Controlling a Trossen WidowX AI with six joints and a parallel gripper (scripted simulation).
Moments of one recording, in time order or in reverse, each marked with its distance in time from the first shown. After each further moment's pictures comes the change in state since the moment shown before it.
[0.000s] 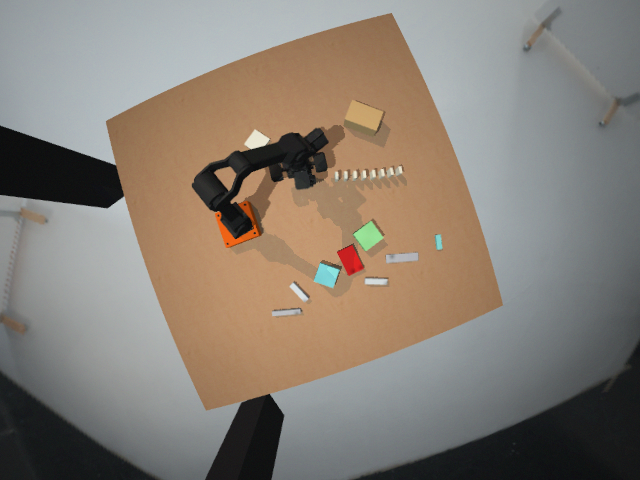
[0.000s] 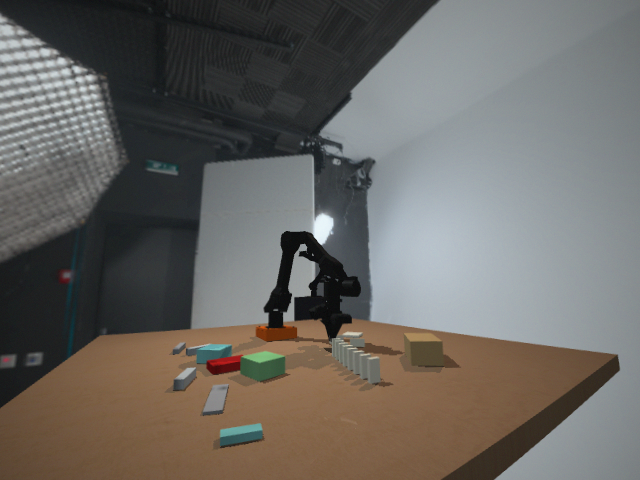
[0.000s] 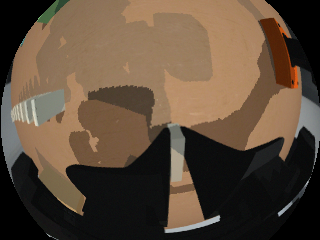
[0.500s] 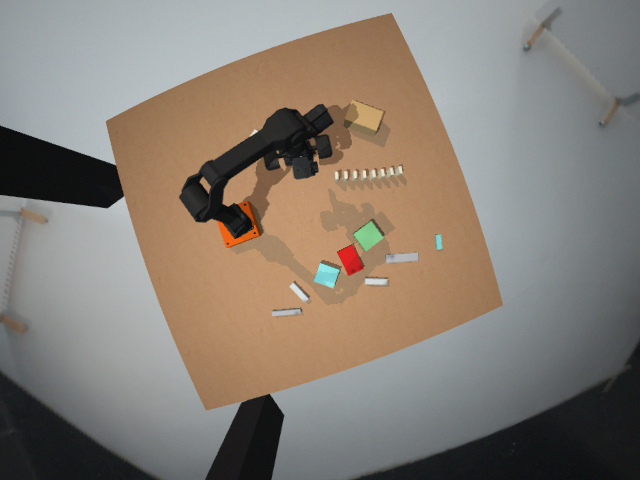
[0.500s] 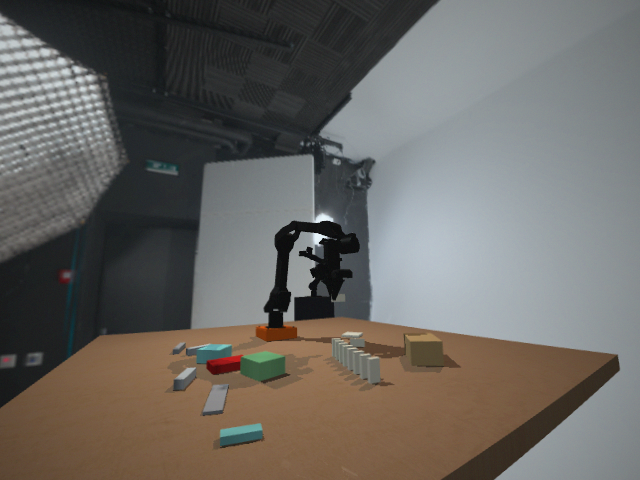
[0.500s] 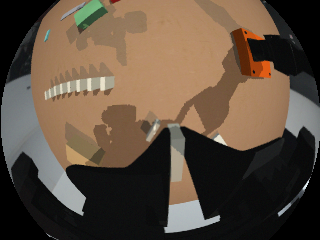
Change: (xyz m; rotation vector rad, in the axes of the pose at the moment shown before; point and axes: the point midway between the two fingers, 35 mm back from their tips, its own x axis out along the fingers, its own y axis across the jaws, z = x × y) arm -0.140 0.008 0.000 0.000 0.018 0.033
